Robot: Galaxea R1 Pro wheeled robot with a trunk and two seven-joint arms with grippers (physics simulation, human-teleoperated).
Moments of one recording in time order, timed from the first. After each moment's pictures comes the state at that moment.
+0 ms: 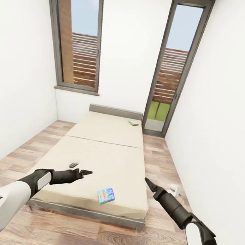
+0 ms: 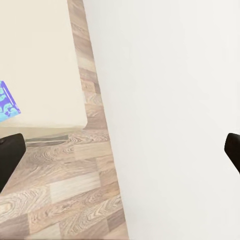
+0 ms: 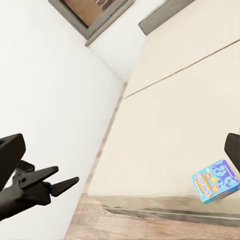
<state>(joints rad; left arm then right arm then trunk) -0.93 0.11 0.24 -0.15 0.11 0.45 -0.90 -0.22 0.02 -0.17 -1.58 -0.58 0.66 0.38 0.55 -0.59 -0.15</state>
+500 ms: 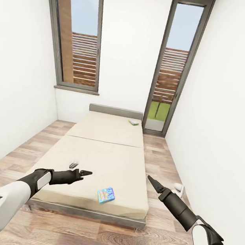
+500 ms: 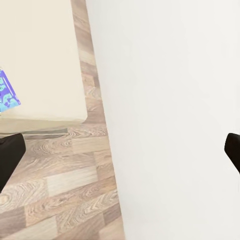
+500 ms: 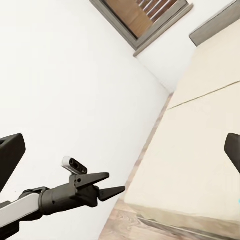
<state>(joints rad) -0.93 0.11 0.24 -0.15 0.11 0.49 -0.90 -0.22 0.02 -0.25 -1.58 -0.57 0.67 0.67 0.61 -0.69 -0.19</state>
